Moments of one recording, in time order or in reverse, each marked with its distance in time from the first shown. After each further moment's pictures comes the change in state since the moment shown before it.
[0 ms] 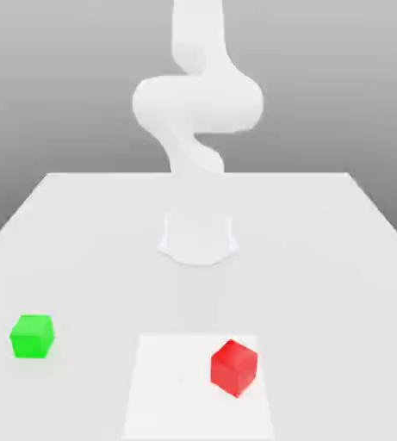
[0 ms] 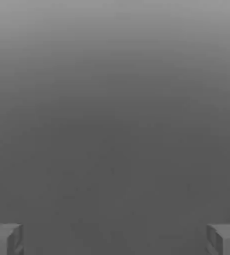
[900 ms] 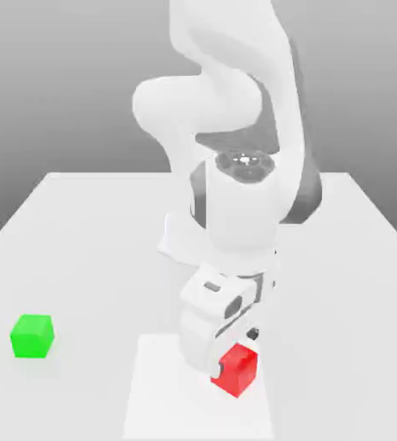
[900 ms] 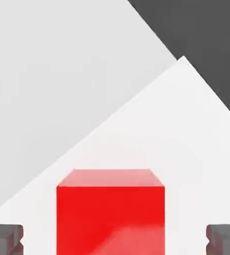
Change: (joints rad) arm 0.143 0.977 -0.020 -0.340 0.056 0.601 -0.725
